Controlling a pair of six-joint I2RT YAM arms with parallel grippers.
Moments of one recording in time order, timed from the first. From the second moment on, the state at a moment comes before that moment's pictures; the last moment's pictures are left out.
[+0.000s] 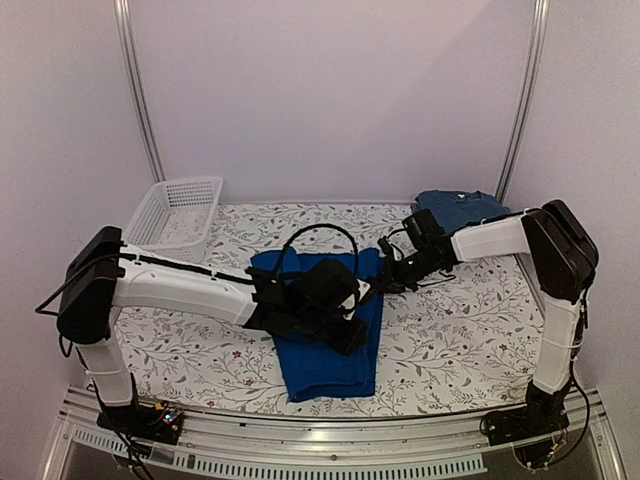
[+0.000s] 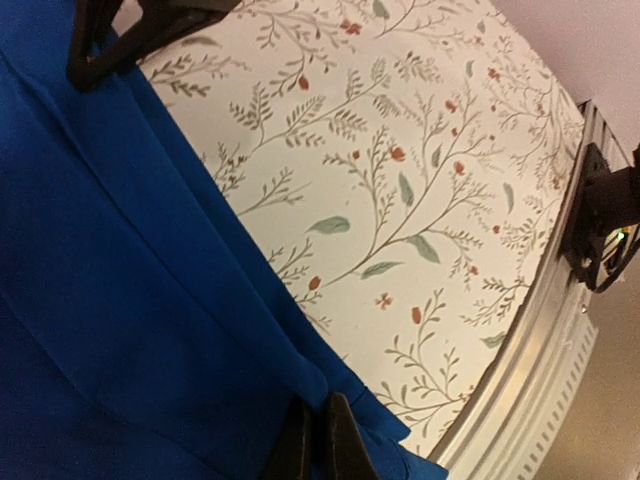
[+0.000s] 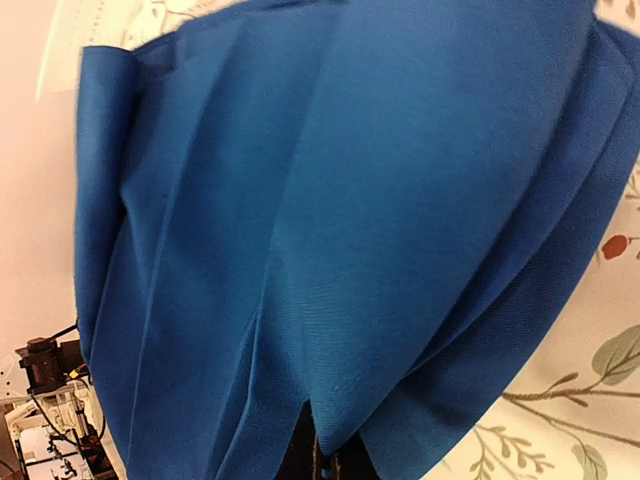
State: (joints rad) left arm -1.18 1.87 1.23 -0.23 0.04 -0.49; right arm 0.52 2.00 1.22 -0.21 -0.55 0.48
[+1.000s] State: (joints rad) left arm -1.08 1.64 0.94 -0.02 0.07 -0.51; right arm 0.44 2.04 1.20 -0.17 -0.45 0.38
